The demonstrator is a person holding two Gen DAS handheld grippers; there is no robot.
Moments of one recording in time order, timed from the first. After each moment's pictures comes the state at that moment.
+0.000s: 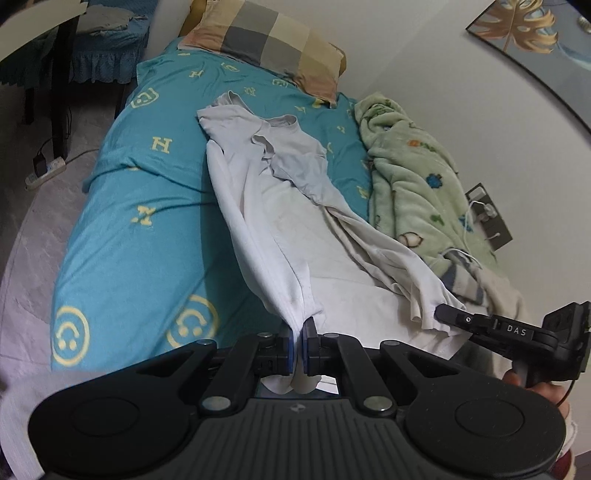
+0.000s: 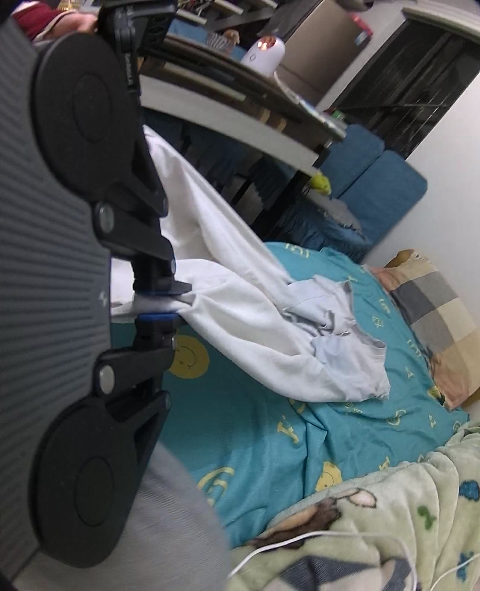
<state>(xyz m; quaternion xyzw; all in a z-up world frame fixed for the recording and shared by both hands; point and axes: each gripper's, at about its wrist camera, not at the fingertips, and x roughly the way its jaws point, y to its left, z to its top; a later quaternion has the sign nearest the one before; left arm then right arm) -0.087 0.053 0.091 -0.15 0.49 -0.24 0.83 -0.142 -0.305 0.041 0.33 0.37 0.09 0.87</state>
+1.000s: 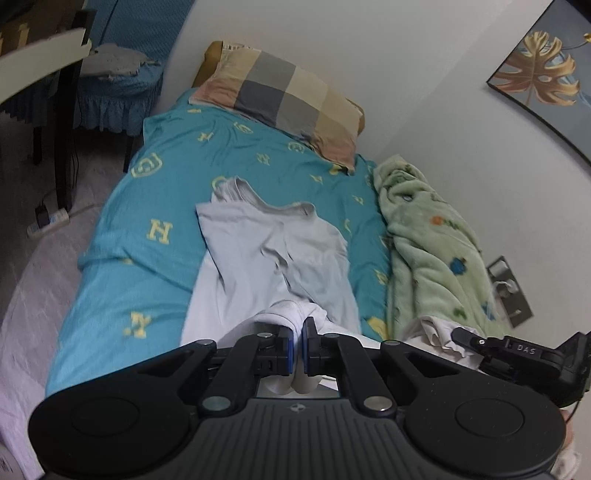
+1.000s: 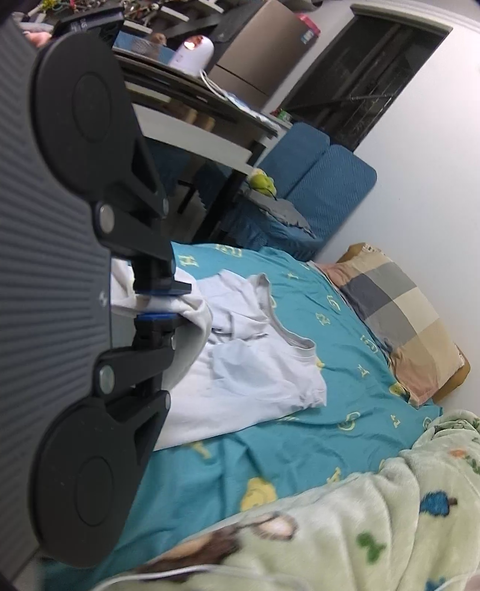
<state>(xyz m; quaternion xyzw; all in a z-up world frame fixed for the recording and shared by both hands) 0.071 0.034 0.098 -0.17 0.42 -0.19 0.87 -0.006 -0.358 0.051 0.37 0.32 0.07 0.87</state>
